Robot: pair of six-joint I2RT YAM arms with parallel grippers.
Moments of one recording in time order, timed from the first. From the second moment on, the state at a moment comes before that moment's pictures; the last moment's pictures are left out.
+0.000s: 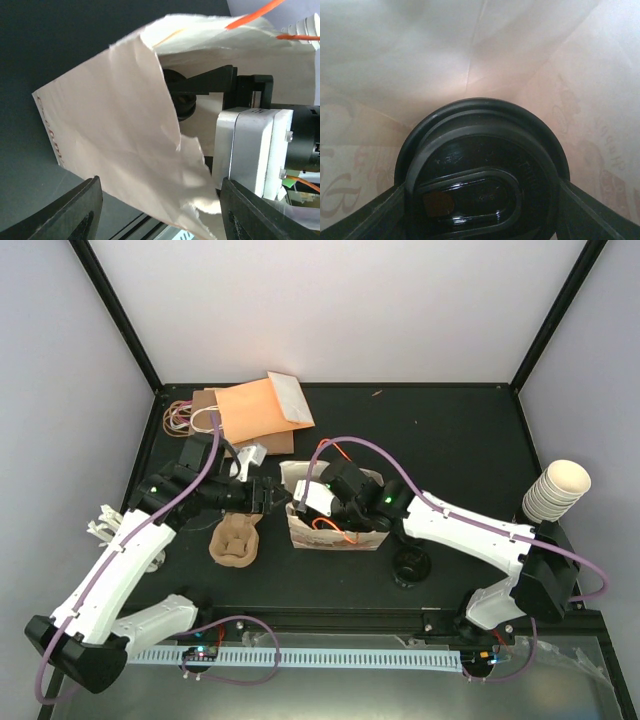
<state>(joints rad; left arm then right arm) -0.43 1.00 1.12 -0.92 0.57 -0.47 1.01 1.46 1.17 -0.55 0.00 -0.42</state>
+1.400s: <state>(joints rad) -0.51 1.04 1.24 -1.15 0.22 -0.41 1.01 1.43 1.13 -0.53 0.07 -0.38</state>
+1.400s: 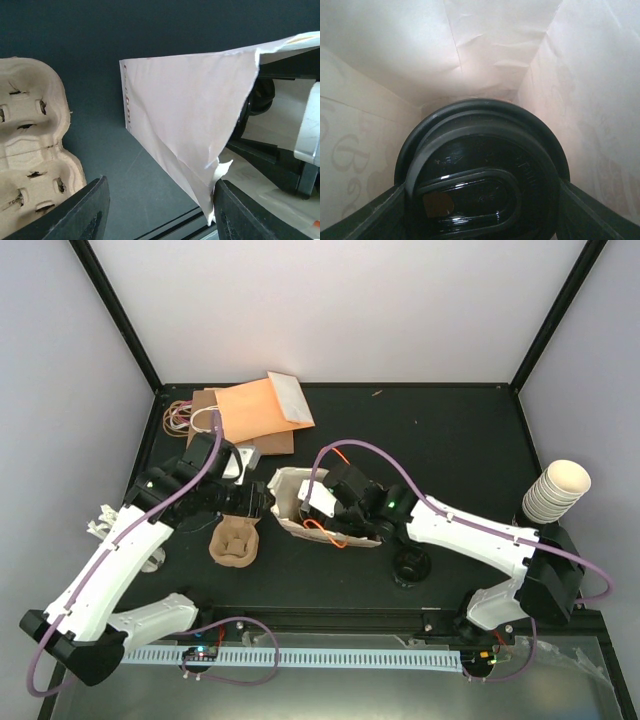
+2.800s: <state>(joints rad) -0.36 1.55 1.21 -0.76 0.52 -0.30 1.38 1.35 0.93 -0.38 0.46 -0.39</state>
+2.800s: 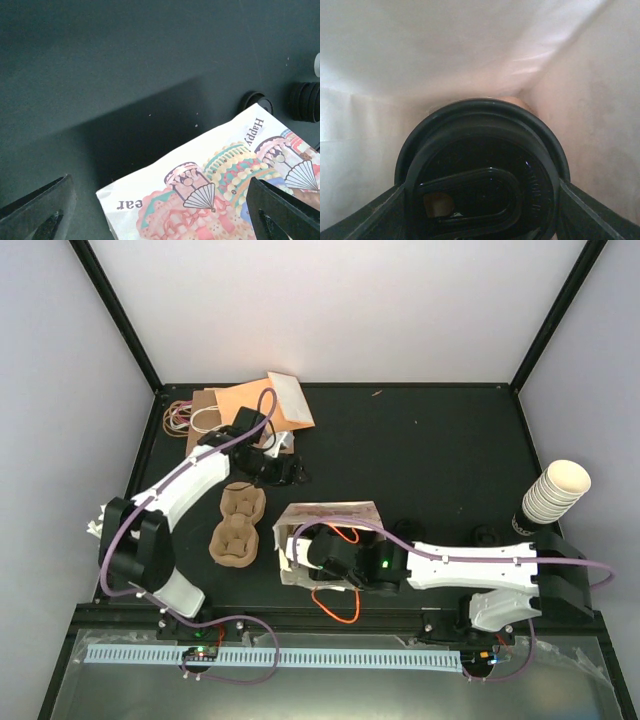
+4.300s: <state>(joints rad) -0.46 1.80 1.22 -0.72 0.68 -0.16 1.47 1.48 0.86 -0.28 0.68 -0.48</state>
